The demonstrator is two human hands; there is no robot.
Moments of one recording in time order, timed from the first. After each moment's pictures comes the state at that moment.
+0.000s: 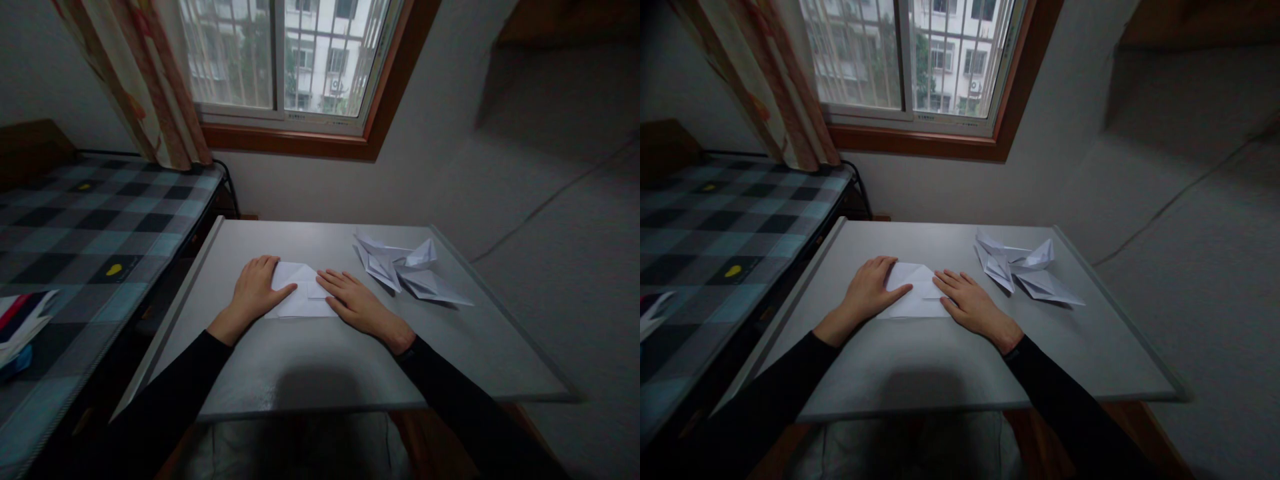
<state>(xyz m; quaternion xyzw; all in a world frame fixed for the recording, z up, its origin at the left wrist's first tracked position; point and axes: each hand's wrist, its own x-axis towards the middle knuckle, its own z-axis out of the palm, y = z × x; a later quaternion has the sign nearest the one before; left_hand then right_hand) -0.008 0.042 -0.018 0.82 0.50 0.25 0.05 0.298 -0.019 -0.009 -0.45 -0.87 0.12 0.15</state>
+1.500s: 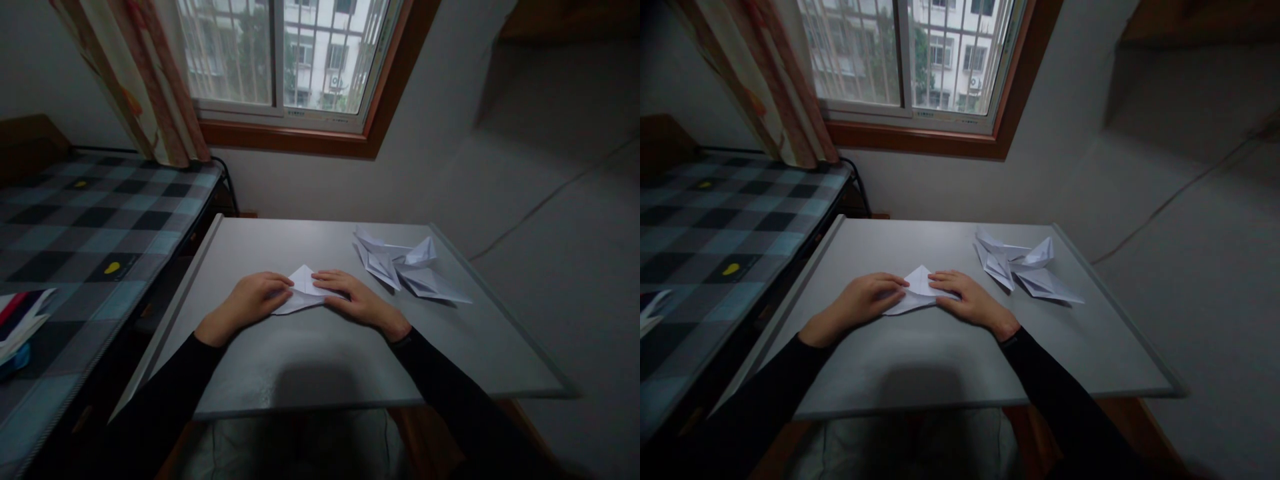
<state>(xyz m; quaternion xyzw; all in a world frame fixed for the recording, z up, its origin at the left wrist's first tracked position) -0.026 0.025 0.005 0.90 0.32 0.23 0.19 0.300 -0.007 0.003 -0.36 -0.85 0.27 0.28</state>
